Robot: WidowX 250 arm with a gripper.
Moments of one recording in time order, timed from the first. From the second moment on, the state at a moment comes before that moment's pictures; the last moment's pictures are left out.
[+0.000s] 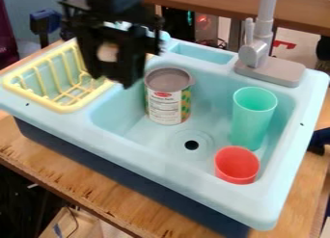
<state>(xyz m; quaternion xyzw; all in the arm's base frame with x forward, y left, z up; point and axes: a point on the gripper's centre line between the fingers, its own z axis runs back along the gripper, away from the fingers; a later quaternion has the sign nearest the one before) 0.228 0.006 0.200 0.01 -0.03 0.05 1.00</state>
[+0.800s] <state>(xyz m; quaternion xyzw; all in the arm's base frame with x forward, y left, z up) 0.249 0.129 0.145 0.04 -0.06 0.16 0.98</state>
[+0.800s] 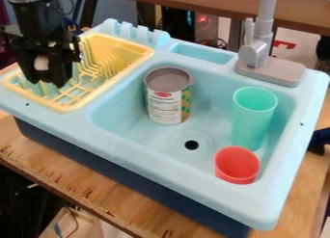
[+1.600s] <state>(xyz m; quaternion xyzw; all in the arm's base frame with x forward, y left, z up) 0.266 0.153 0.104 0.01 -0.04 0.19 0.98</state>
